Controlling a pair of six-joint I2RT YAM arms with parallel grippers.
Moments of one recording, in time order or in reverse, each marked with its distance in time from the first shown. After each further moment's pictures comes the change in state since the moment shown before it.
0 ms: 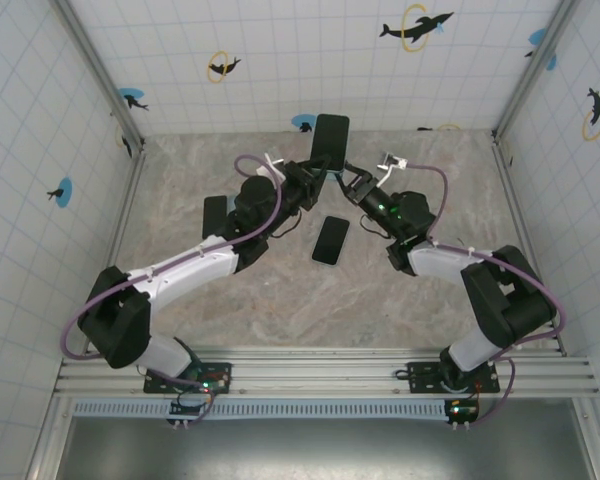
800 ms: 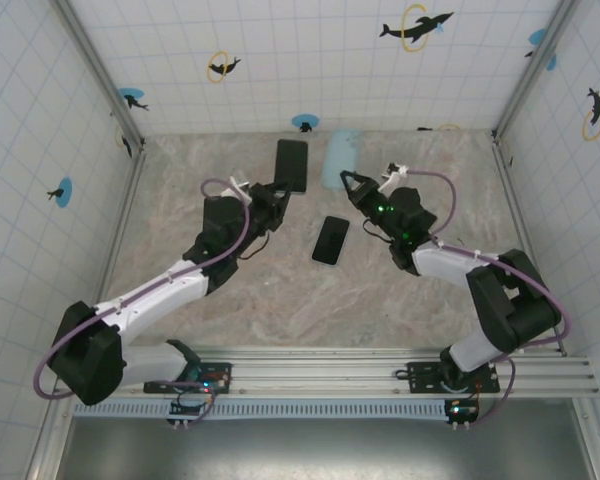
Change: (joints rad) left arm 0.122 -0.245 -0.292 -0.106 -0.007 0.034; right arm -0.018 -0.023 -0.006 -0.374 0.154 -0.066
